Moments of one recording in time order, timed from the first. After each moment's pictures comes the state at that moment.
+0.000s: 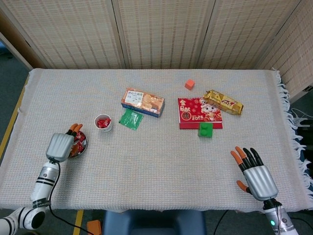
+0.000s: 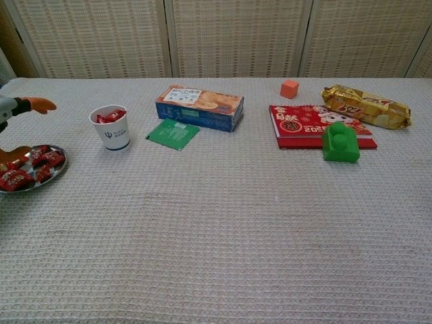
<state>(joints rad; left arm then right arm) -0.51 -1.45 -0.08 -1.28 1.26 1.17 0.36 0.12 -1.24 -0.04 -1.61 -1.65 1.41 -0.29</state>
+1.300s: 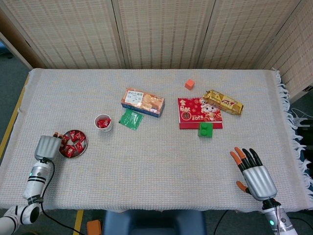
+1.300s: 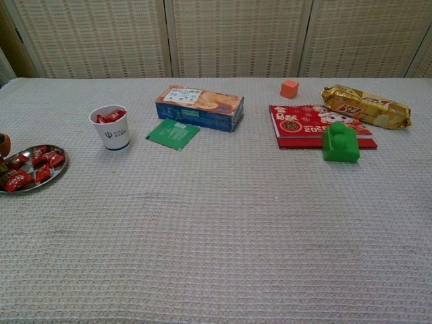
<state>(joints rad) -0.50 -1.59 -0.06 -0.89 1.22 1.06 0.52 0.12 -1.23 -0.04 -1.62 -1.63 1.40 -0.30</state>
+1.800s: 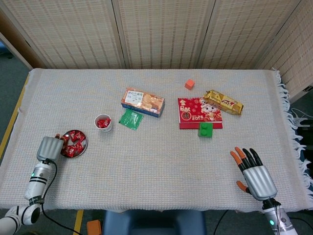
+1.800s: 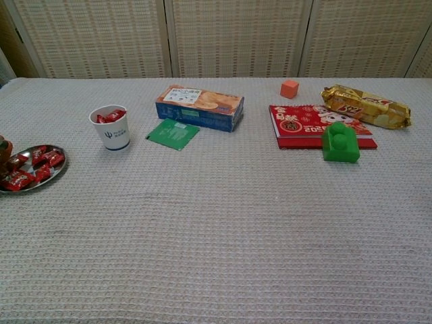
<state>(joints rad) -0.49 -1.61 -0.05 -0.86 1.25 1.05 0.57 0.12 -1.23 -0.04 -1.62 -1.63 1.39 -0.30</state>
